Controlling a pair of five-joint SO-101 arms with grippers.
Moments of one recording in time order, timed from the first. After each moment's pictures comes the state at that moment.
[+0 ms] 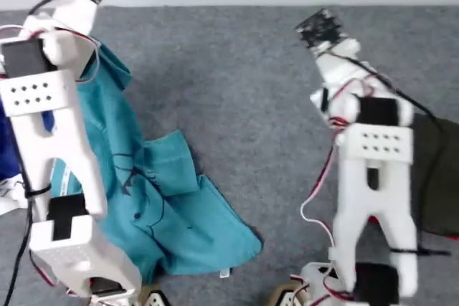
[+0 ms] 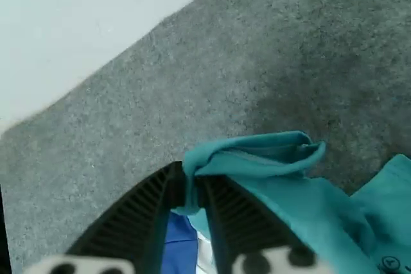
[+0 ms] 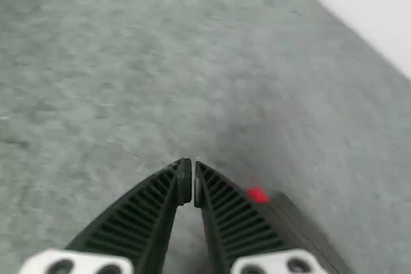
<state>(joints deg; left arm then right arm) -13.8 13.6 -41.6 90.7 -31.7 -1.1 -15.8 12.1 60.1 36.4</state>
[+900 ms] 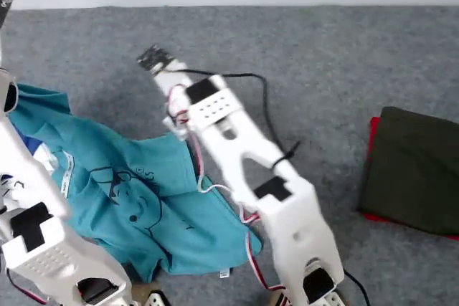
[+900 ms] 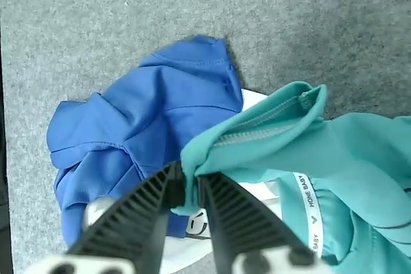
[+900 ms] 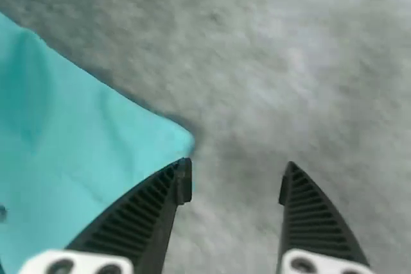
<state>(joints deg) -36.2 13.8 -40.1 99.4 -31.9 -38.6 42.7 -36.0 69.5 11.9</state>
